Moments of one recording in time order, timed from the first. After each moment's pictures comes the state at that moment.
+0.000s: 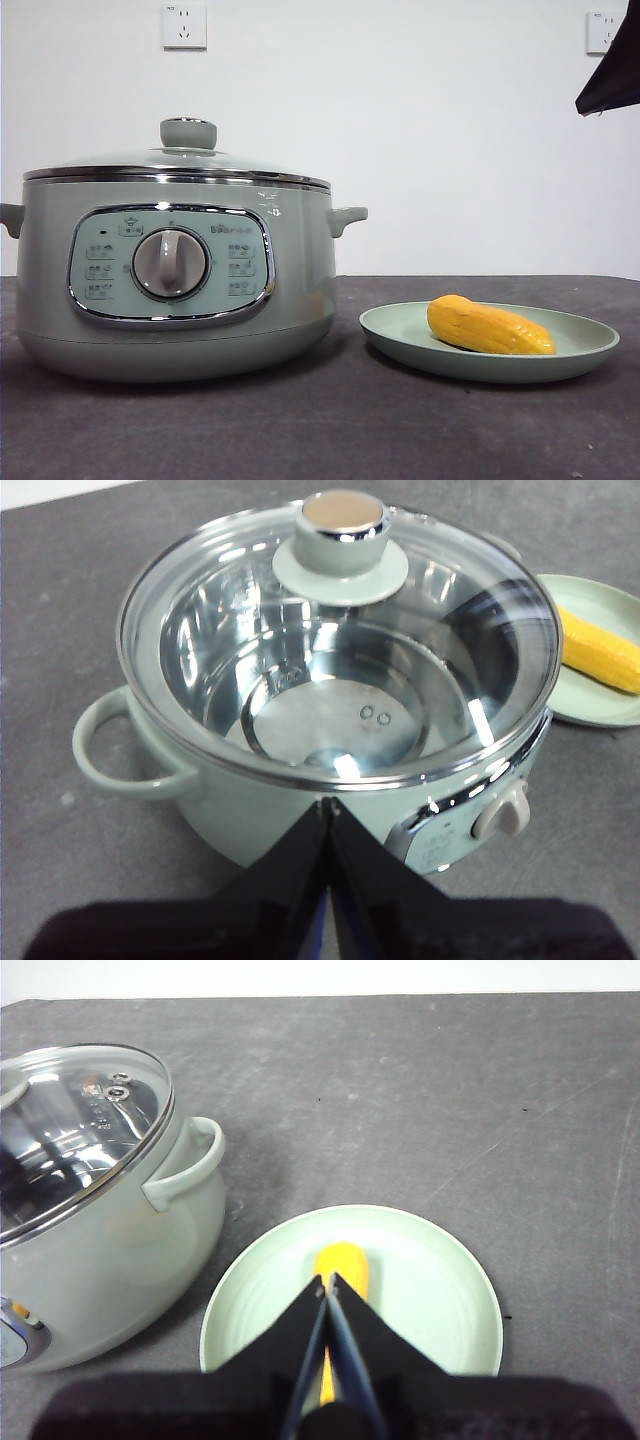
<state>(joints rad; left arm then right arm) -0.48 0.51 0.56 -0.55 -0.05 -0.03 0.49 0.63 0.50 -0.22 0.08 0.14</state>
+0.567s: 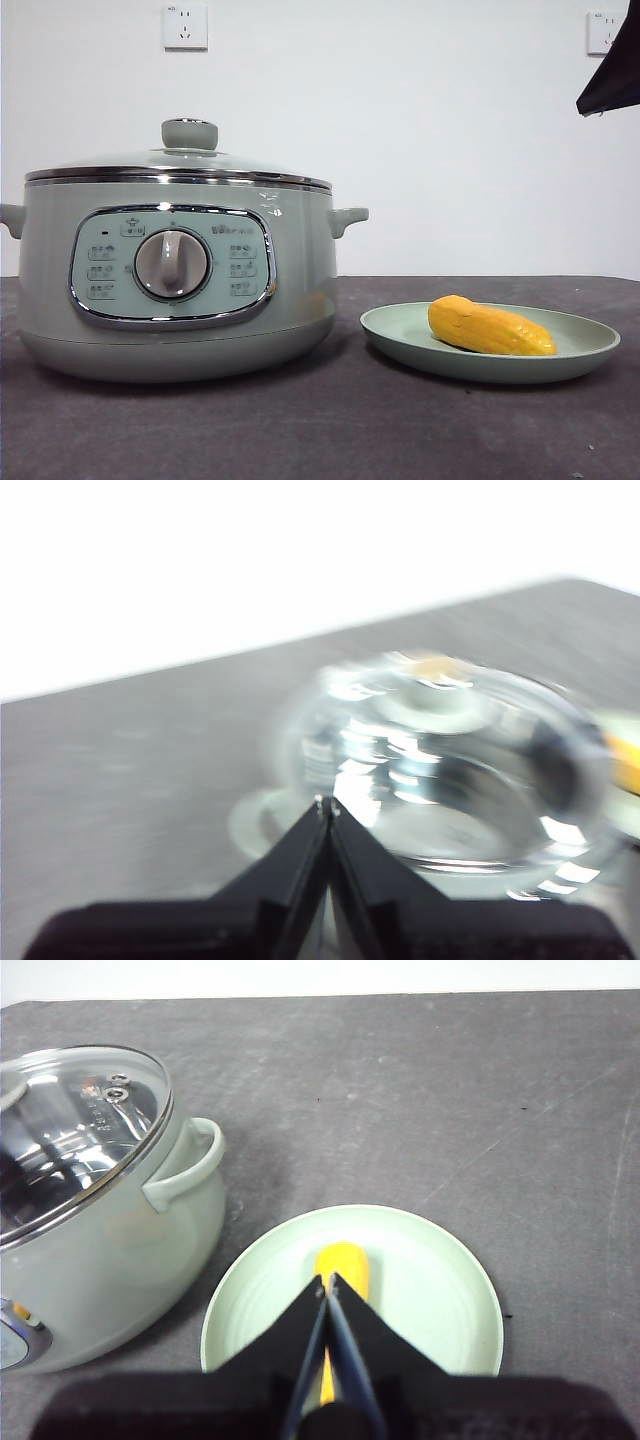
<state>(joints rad) -0.29 0.17 0.53 -0.53 -0.05 0.06 0.49 0.63 0.50 -0.22 0.08 0.14</state>
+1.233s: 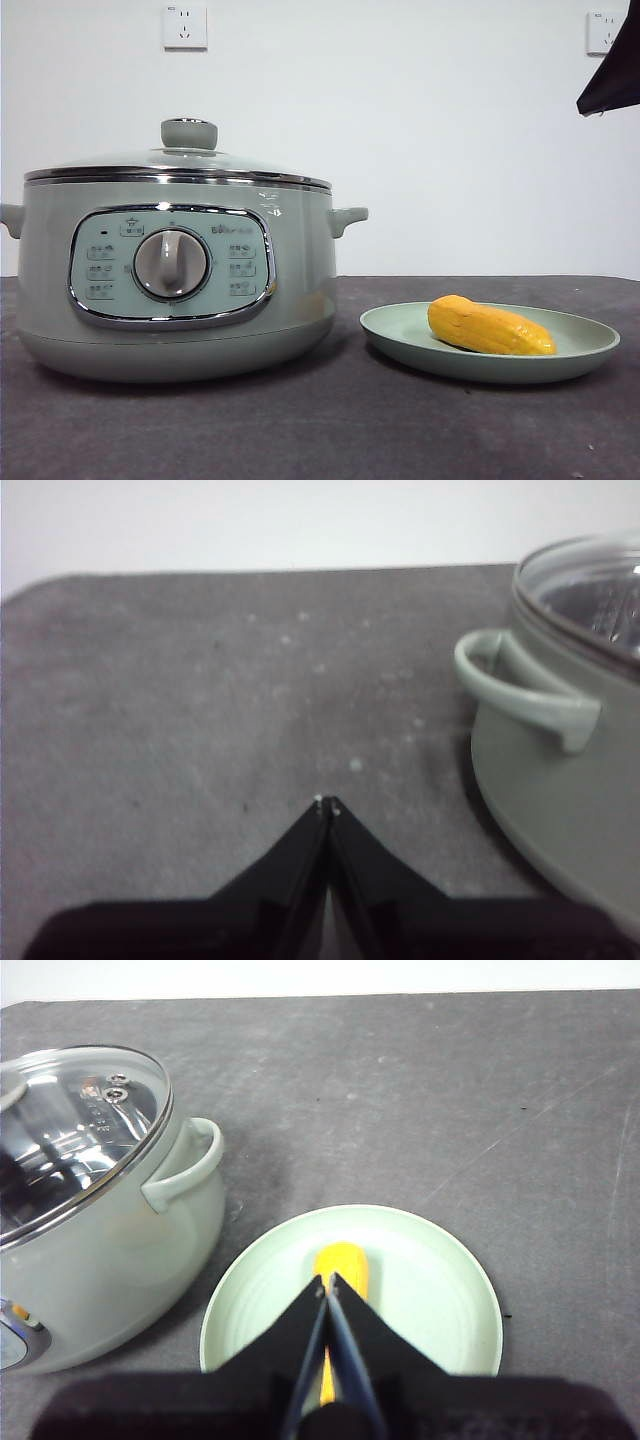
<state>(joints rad) 0.05 0.01 0.05 -0.25 -0.04 0.00 0.49 0.63 0.50 -0.22 0.08 0.14</state>
